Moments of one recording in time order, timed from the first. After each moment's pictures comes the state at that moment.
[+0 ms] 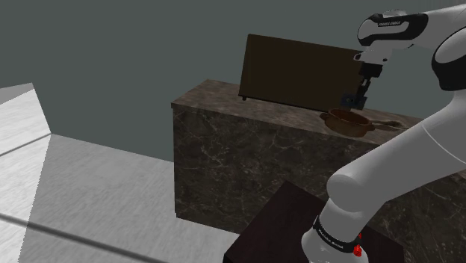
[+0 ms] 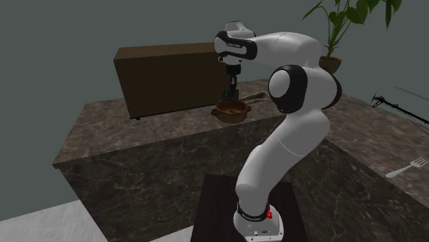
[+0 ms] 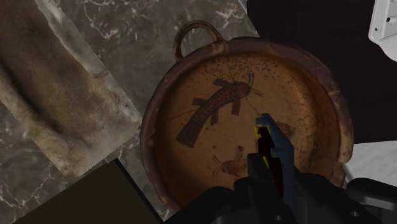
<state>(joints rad) -0.36 -0.42 -0.75 -1.92 -0.30 1.55 -1.05</state>
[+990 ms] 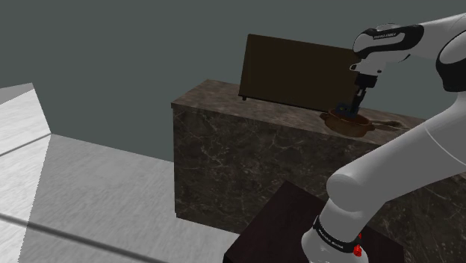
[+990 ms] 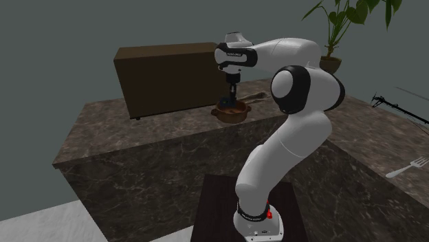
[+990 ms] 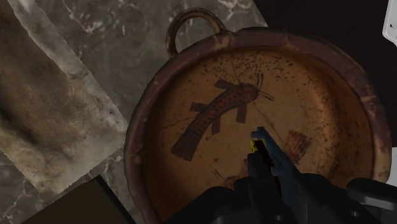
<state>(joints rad) -0.37 -0.44 -0.76 -2.04 -0.32 1.65 -1.03</state>
